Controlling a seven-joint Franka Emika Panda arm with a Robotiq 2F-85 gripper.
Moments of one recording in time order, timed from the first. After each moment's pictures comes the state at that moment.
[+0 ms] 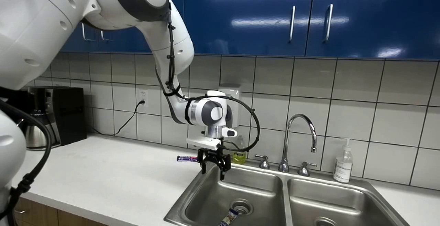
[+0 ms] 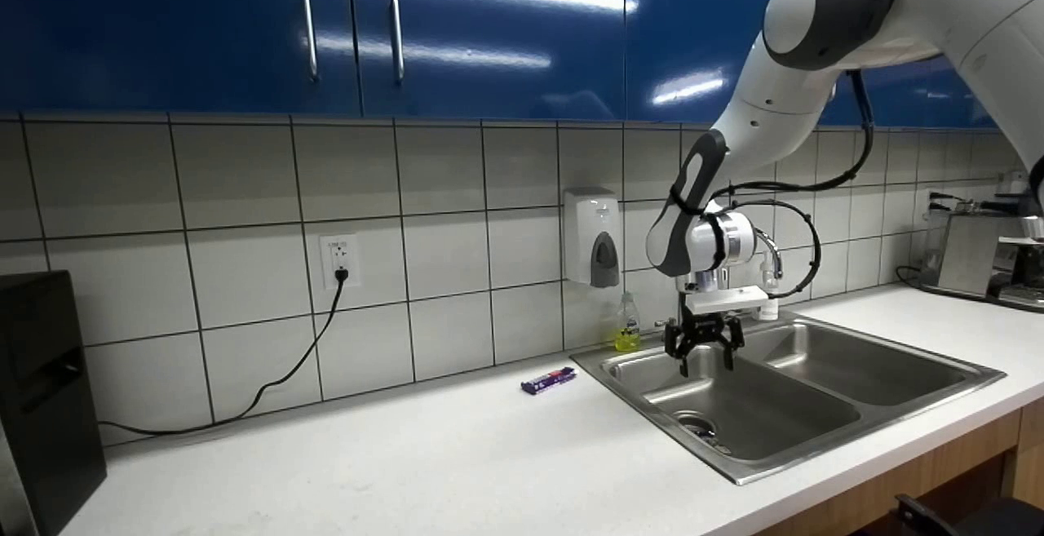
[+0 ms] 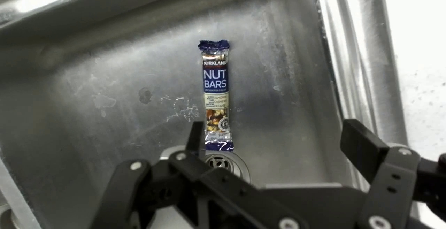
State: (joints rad) arm -0.12 0.55 -0.14 -2.00 0.01 2.47 -0.01
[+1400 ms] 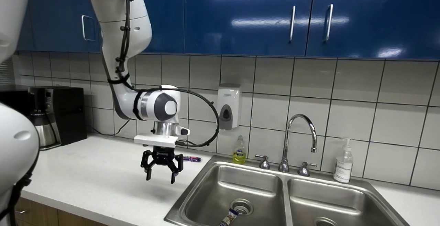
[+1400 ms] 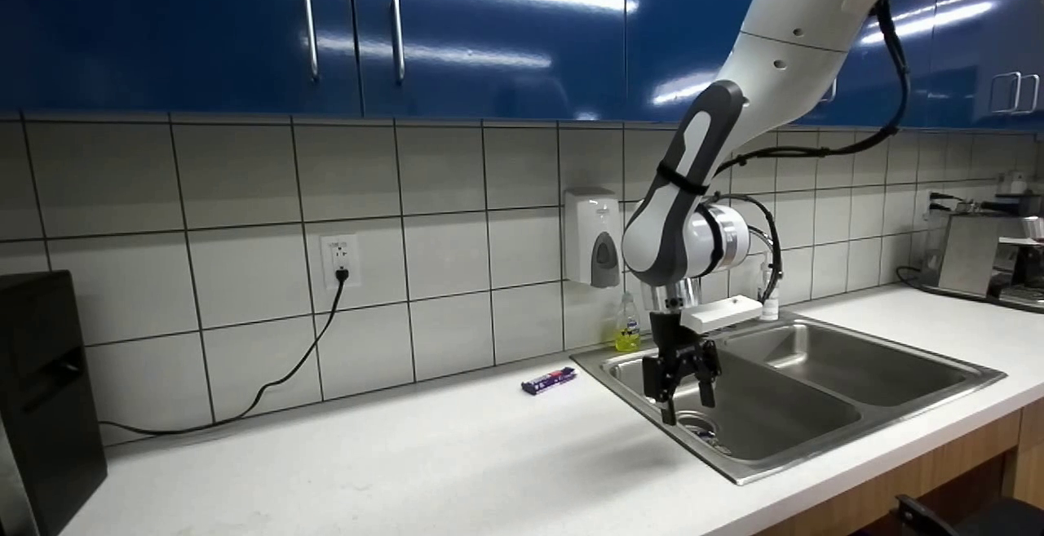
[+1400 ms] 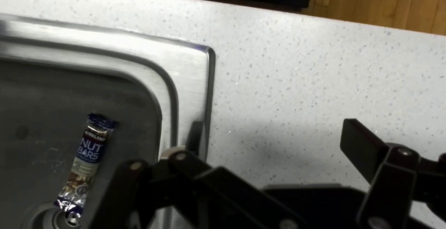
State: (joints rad) arm 0.00 0.27 0.00 -2.41 -0.05 2.47 -0.16
